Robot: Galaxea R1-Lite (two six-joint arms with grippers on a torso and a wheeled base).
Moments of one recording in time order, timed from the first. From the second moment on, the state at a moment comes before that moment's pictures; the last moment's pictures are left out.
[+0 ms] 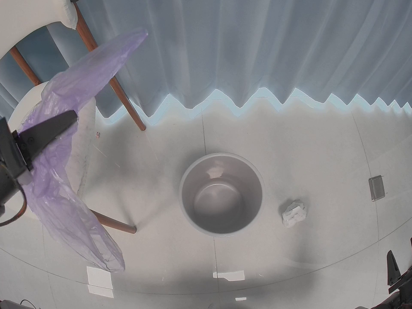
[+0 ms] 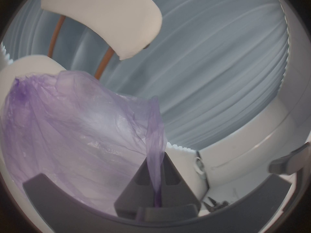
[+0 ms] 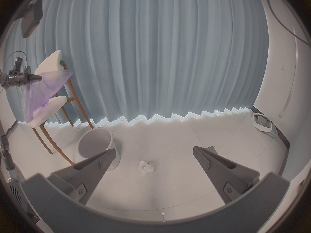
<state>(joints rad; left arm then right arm) -0.63 1.01 -0.69 -0.41 0.05 -0.56 0.00 0.02 -0.02 0.00 -0.03 0.01</state>
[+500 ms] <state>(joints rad) -0.70 0.99 -0.76 -0.41 -0.27 -0.64 0.00 0.02 -0.02 0.00 -0.03 0.01</state>
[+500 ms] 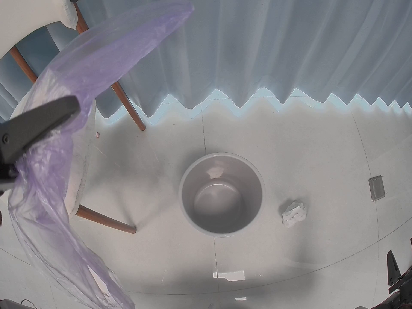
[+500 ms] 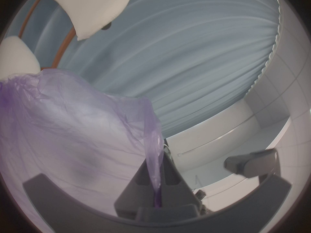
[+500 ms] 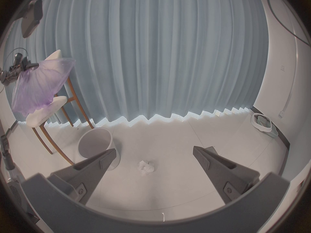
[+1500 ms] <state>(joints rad) -0.91 1.39 -1.09 -0.42 -0.28 -0.74 0.00 0.02 -0.02 0.00 -0.03 0.01</state>
